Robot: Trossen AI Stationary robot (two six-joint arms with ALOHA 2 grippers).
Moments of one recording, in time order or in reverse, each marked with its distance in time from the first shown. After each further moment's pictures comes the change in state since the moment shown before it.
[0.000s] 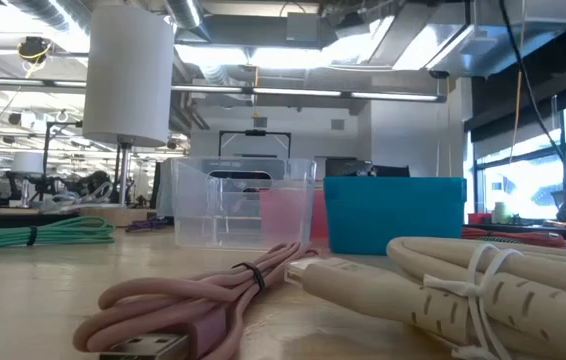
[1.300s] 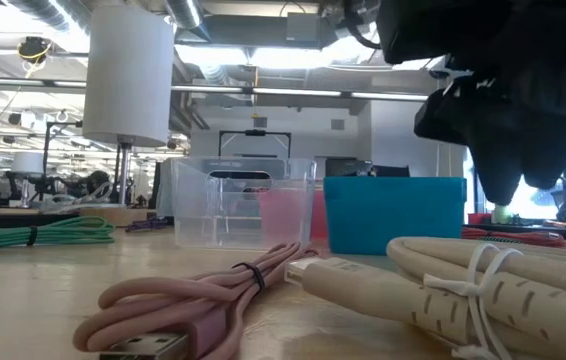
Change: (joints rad) left arm 0.000 0.000 0.000 0.002 0.016 0.025; right arm 0.301 0.373 -0.458 0.739 -0.108 -0.203
